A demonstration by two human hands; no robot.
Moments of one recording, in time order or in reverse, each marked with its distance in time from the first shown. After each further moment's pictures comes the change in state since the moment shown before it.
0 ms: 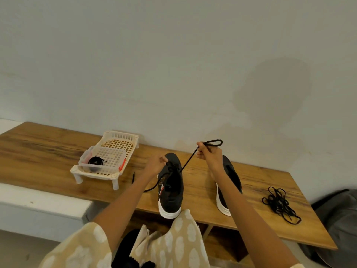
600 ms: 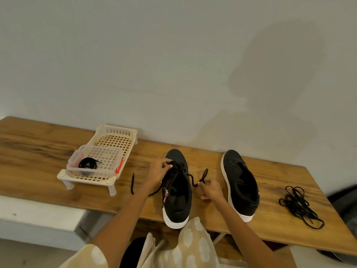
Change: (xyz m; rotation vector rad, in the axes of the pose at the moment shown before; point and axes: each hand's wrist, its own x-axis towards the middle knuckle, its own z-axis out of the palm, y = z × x) left_hand 0.036 -0.051 0.033 -0.093 0.045 0.089; right_hand 0.005 0.148 0.006 -0.504 -0.130 0.520
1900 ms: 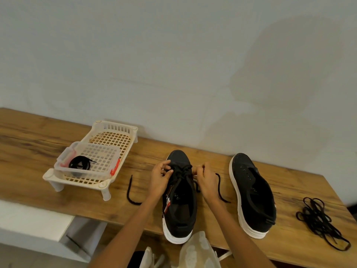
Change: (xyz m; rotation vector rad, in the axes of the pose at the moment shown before) left_hand -0.003 -0.019 0.024 -0.304 0.196 -0.059; right_hand 0.019 -0.040 0.032 -0.042 0.193 -0.502
